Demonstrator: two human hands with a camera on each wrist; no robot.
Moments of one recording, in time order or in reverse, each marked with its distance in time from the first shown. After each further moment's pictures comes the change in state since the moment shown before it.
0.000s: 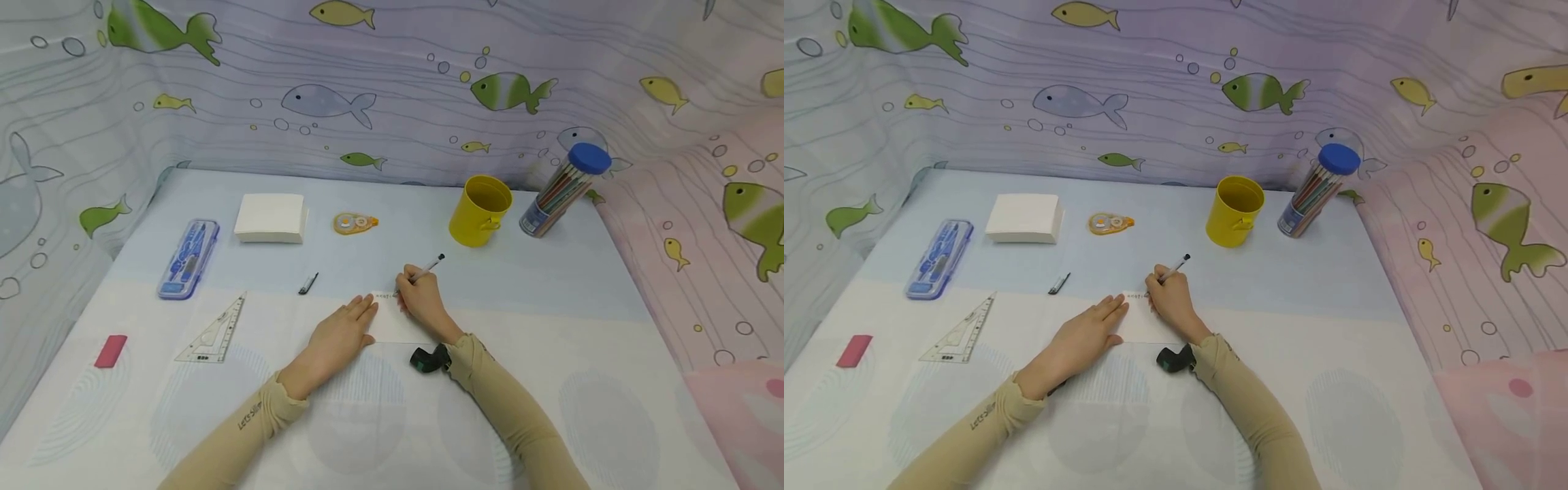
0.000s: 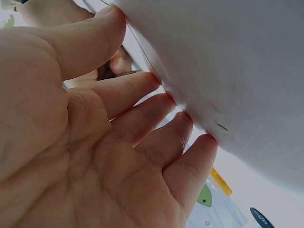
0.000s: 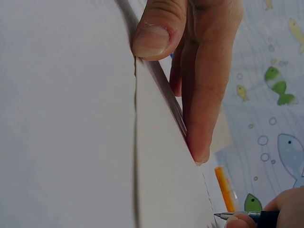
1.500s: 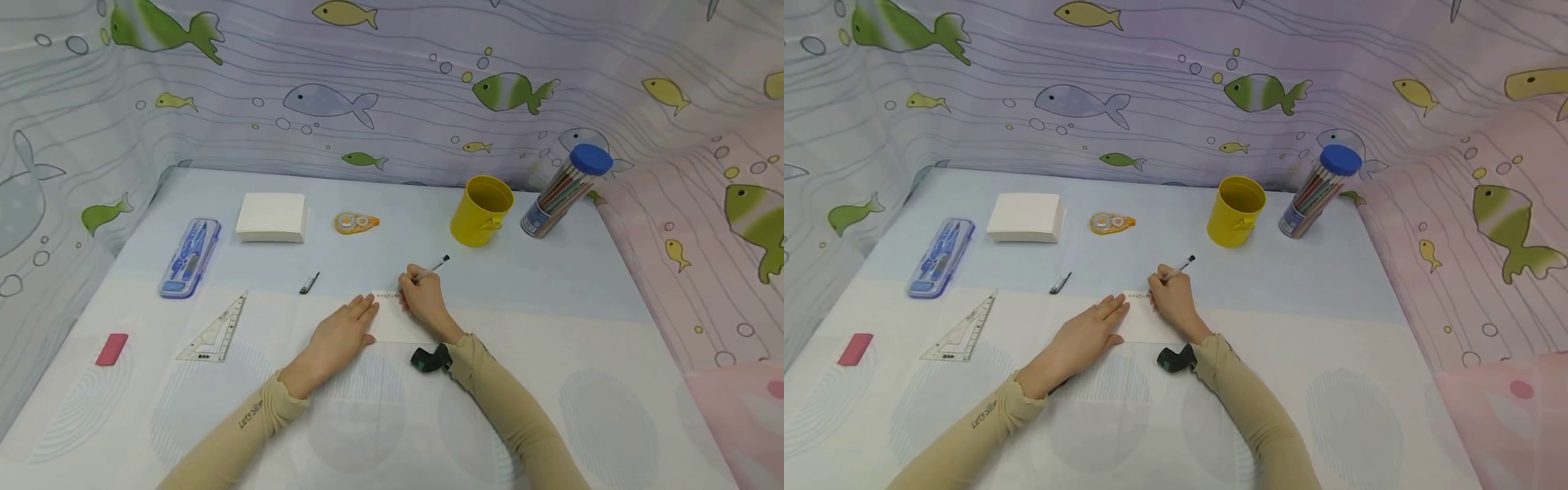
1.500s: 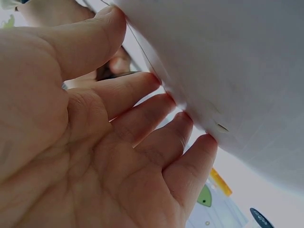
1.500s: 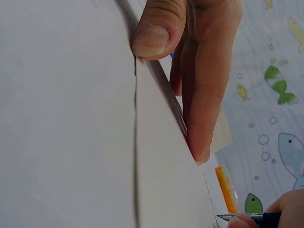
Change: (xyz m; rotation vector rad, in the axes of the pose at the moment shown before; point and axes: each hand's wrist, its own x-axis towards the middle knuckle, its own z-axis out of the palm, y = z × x) left_hand 0.000 0.000 -0.001 -0.014 -0.005 -0.007; right_hand -0.003 -0.017 -0.003 -0.009 -0.002 0.061
